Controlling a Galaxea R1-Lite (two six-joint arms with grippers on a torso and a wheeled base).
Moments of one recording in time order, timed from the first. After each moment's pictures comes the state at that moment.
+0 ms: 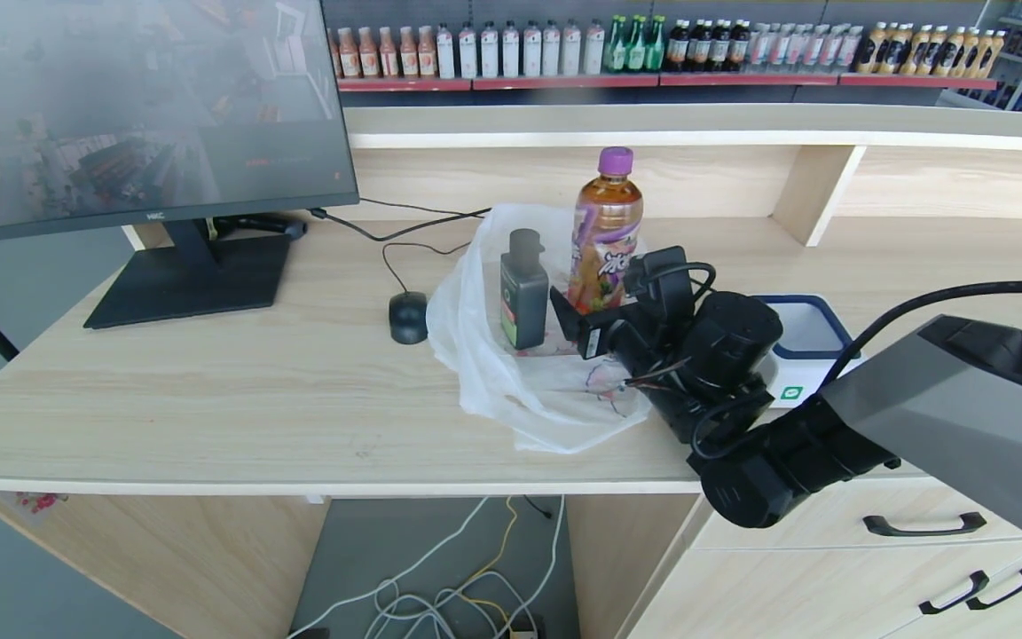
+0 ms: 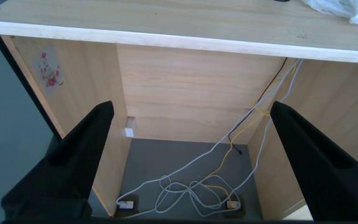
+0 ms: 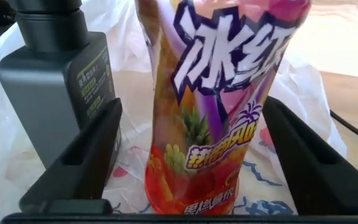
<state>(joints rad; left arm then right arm) 0.00 0.00 0.00 0.00 0.00 0.00 0.54 2.22 -1.11 -1.41 -0.16 -0.16</state>
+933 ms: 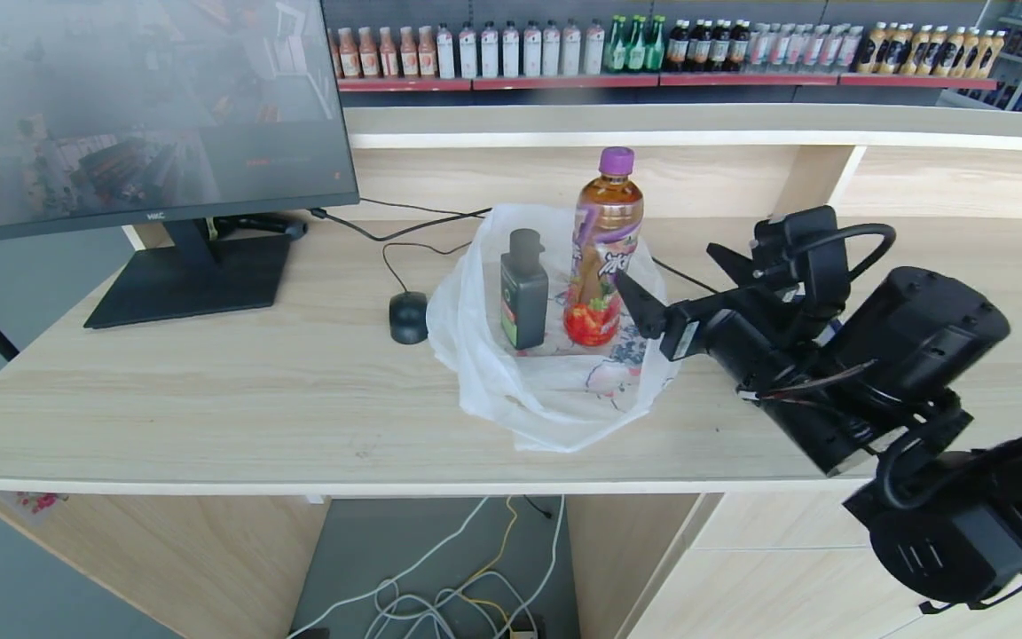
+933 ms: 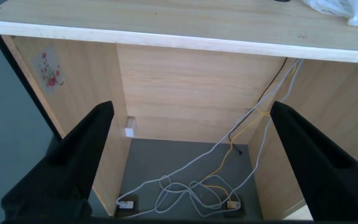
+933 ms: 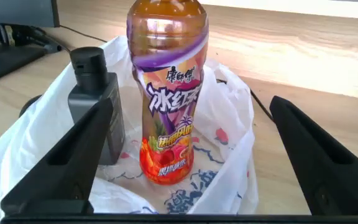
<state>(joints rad) 0.00 0.00 0.00 0.00 0.00 0.00 0.54 1.84 -0.72 -1.41 -0.16 -0.16</state>
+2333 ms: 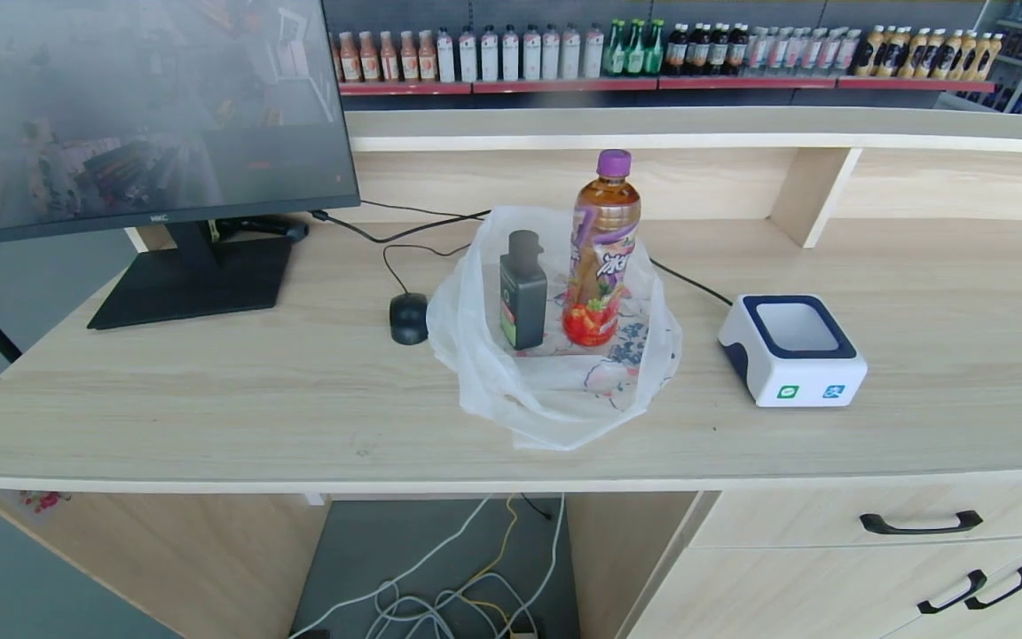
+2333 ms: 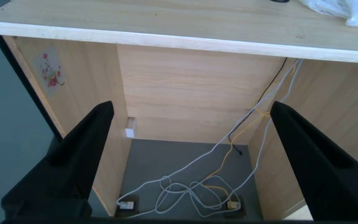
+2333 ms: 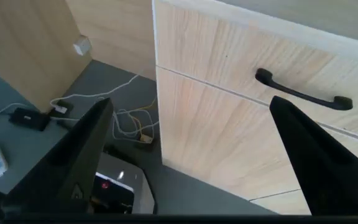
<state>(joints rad) 0.00 0.00 0.00 0.00 0.00 0.01 0.45 0.36 -0.01 -0.14 -0.11 -0.11</state>
